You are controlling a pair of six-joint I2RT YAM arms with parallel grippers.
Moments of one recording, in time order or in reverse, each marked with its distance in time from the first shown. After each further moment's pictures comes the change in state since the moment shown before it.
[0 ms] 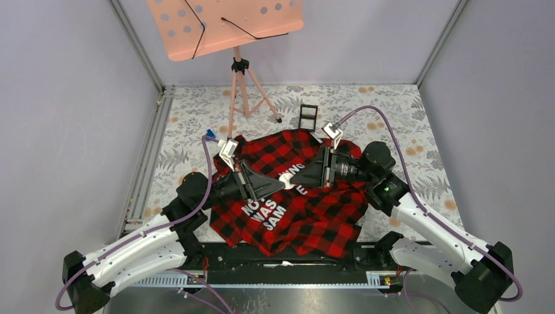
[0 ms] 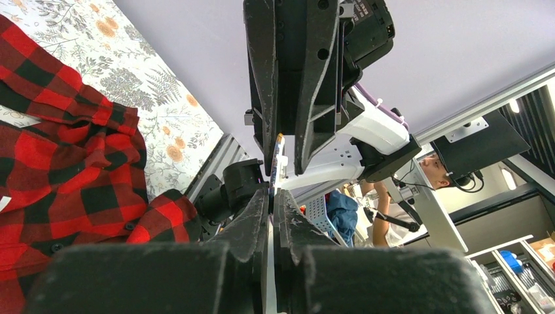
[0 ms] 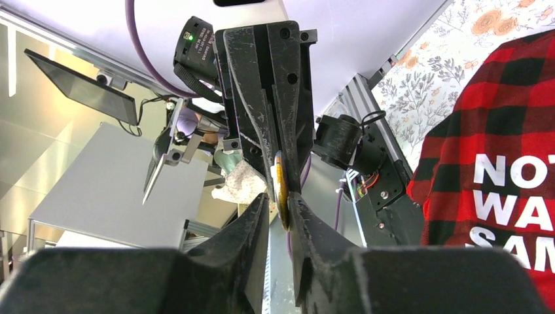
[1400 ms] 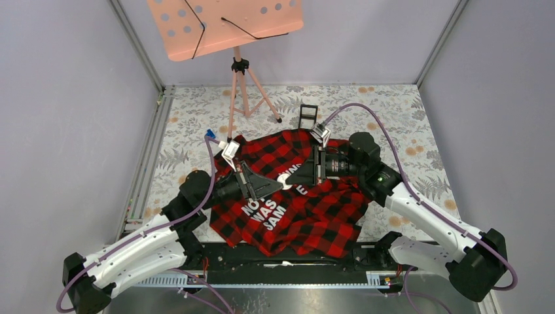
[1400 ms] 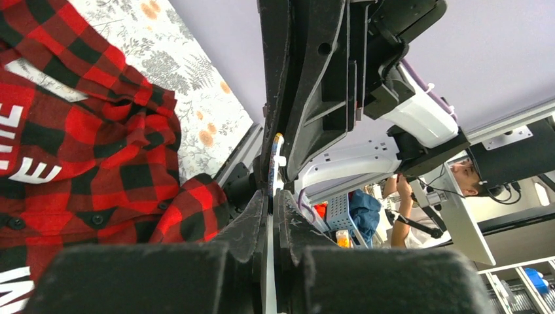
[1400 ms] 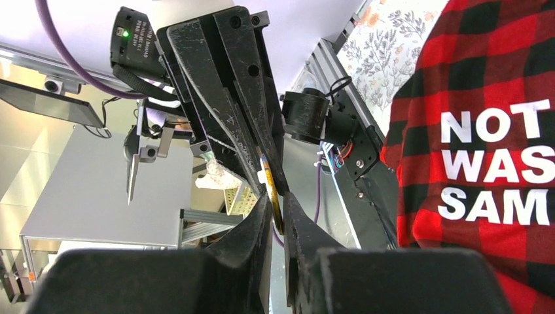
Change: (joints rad) left arm 0.019 -0.001 -0.006 -0.087 -0.005 0.028; right arm 0.010 0.112 0.096 -0.225 -0.005 -0.096
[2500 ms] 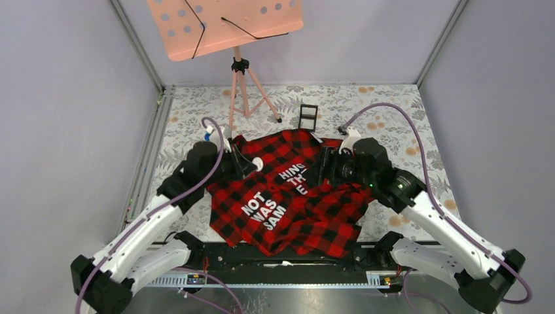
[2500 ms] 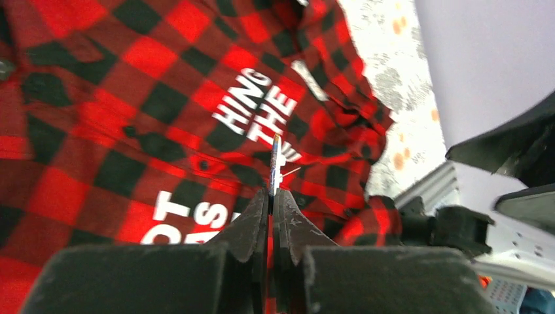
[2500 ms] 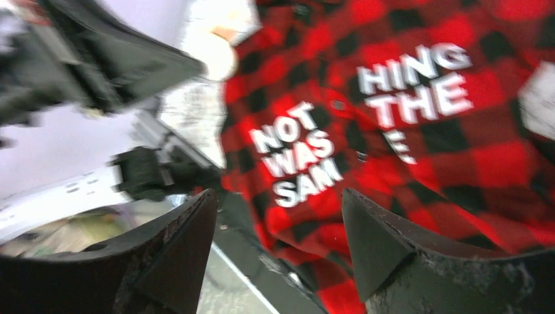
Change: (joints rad) left arm 0.250 0.138 0.208 -0.576 -0.171 0.292; right arm 0.036 -0.167 0.102 -0.532 0.579 -0.277
